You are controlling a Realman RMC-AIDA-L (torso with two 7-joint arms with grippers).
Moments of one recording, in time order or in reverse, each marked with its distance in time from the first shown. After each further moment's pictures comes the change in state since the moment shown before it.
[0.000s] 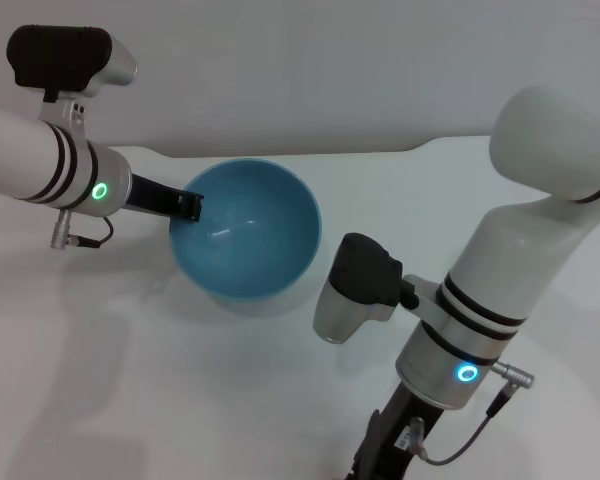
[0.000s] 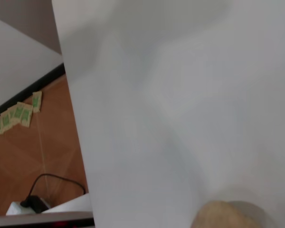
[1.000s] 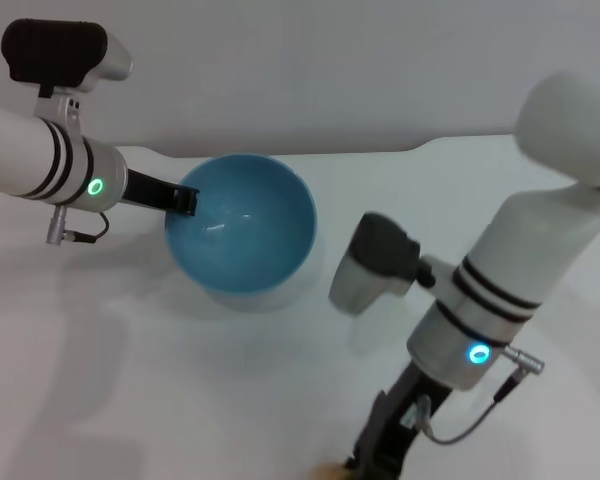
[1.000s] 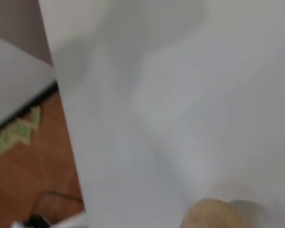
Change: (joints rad) left arm 0.006 0.002 -0.001 -0.012 0.005 0.011 0.007; right arm -0.012 -0.013 0.065 0.055 -0.003 -0.035 -0.027
